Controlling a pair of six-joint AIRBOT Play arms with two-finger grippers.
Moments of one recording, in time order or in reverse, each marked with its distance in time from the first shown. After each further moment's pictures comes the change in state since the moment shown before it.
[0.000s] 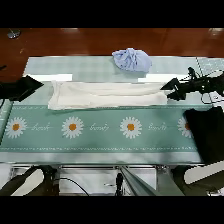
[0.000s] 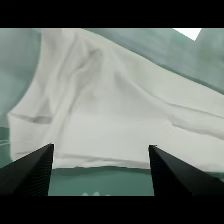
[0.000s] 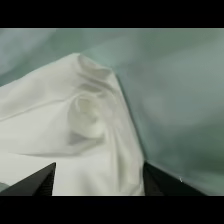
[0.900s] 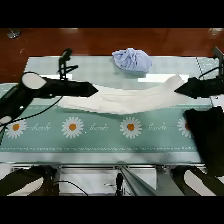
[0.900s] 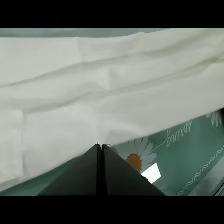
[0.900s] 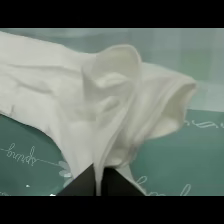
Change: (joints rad) left arm -0.701 -0.189 0.101 -0.193 0.187 0.093; right arm 0.029 0.788 -0.277 -0.132 0.135 -0.077
